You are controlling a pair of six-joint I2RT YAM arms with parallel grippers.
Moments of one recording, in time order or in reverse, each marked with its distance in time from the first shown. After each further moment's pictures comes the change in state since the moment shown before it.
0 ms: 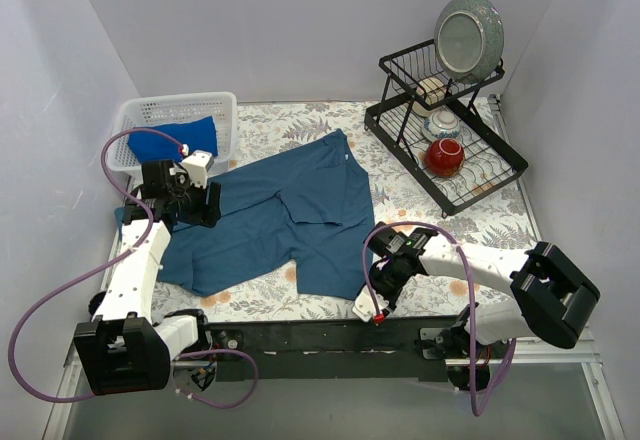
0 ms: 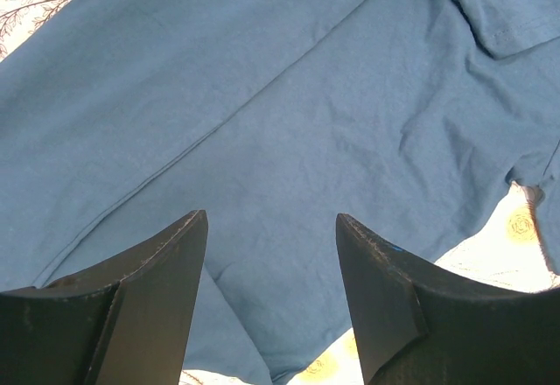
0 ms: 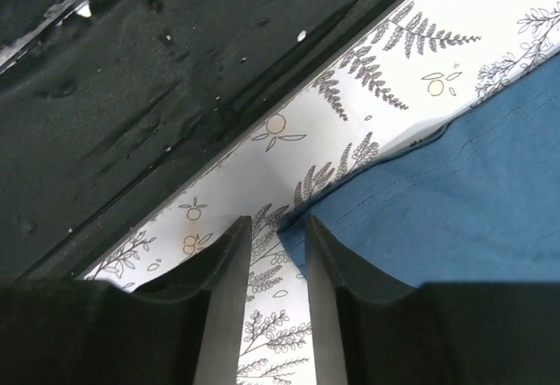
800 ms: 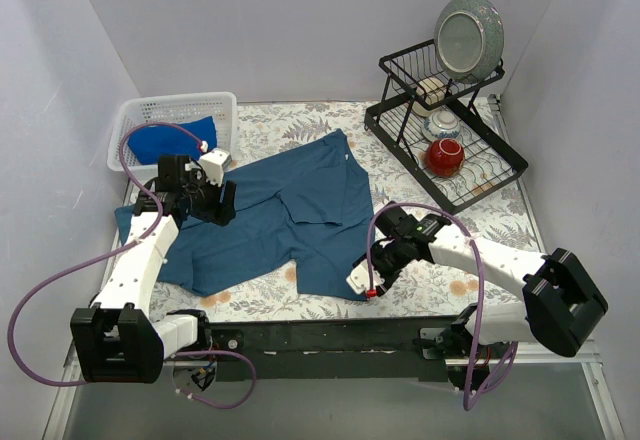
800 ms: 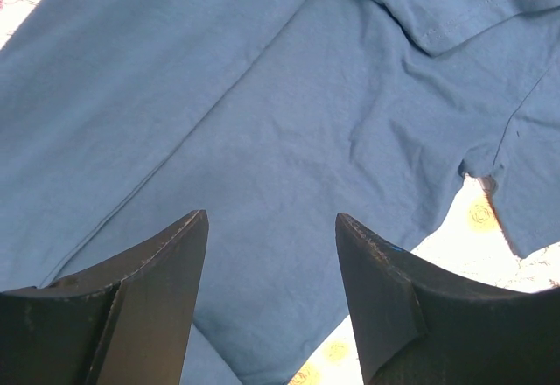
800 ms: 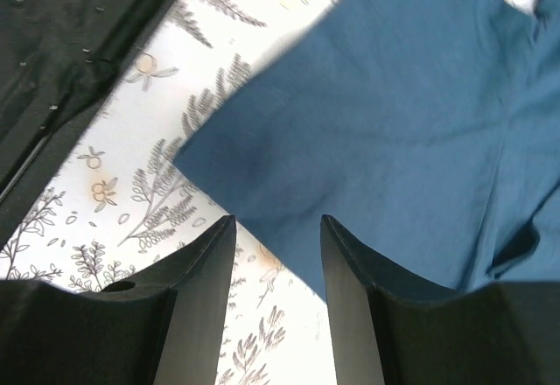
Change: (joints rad) left arm -0.113 0.056 0.032 0.008 0.036 -0.007; right arm -0.120 -0.047 0.081 0.041 0.011 0.128
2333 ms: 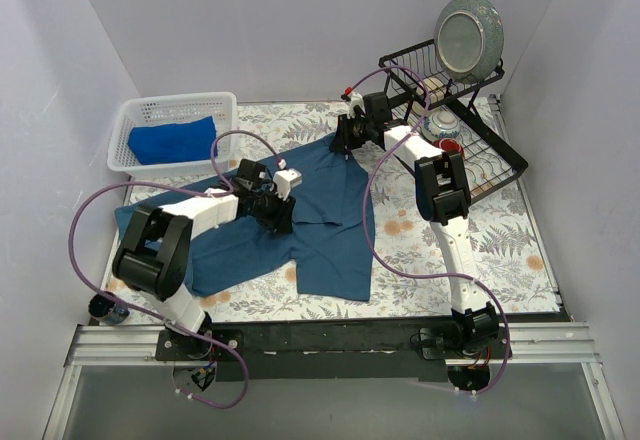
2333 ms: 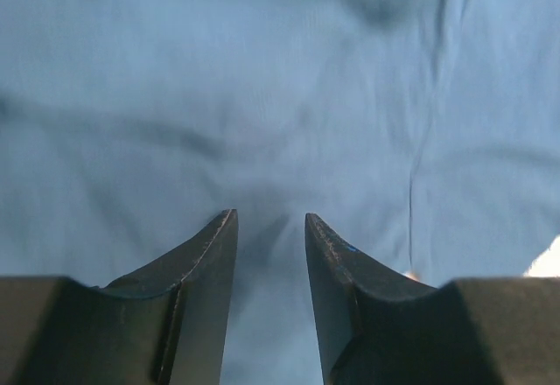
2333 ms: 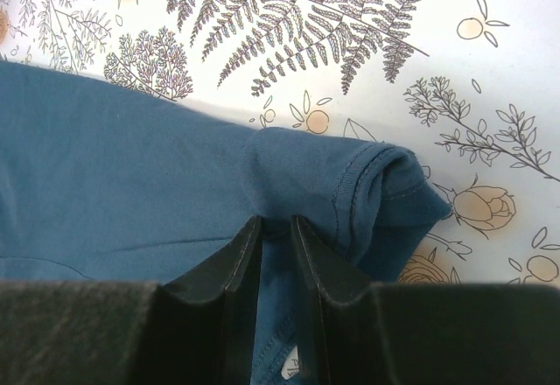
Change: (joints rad) left arm -0.360 0.536 0.003 0.415 0.169 -0.070; right arm -0.420 1.268 1.379 0.451 0.045 1.651
